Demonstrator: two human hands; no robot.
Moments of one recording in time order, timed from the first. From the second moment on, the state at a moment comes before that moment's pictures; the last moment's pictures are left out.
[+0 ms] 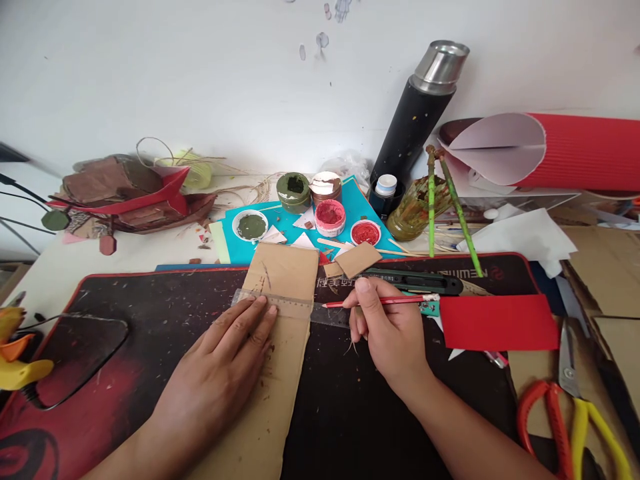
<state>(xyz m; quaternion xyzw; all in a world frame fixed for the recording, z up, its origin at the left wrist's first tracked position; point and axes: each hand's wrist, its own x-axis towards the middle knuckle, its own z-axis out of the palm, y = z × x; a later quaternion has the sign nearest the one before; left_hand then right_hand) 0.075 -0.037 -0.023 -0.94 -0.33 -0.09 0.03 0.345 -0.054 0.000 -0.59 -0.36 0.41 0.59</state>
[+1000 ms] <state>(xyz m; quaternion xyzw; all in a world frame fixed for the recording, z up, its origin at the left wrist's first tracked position) 0.078 -0.036 -0.020 -0.94 -0.32 -0.09 0.07 0.347 -0.054 -0.003 -0.57 -0.35 0.43 0.61</state>
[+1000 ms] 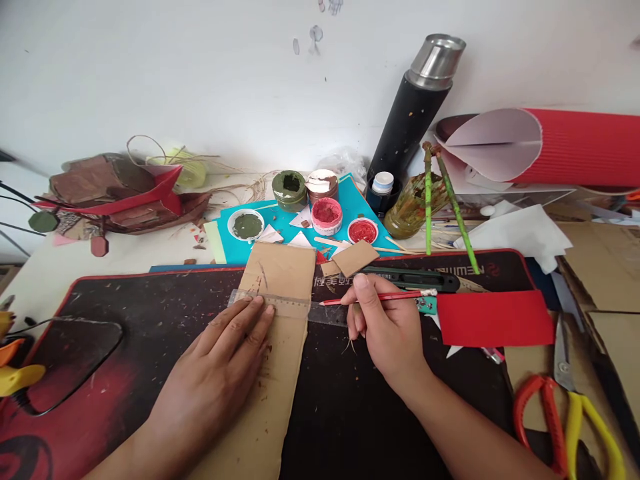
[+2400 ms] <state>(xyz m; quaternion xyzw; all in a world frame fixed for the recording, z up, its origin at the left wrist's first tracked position) 0.079 -0.030 -0.030 -0.94 -0.31 -0.13 0.07 0.346 -0.053 -0.009 -0.59 -0.32 0.43 0.60</state>
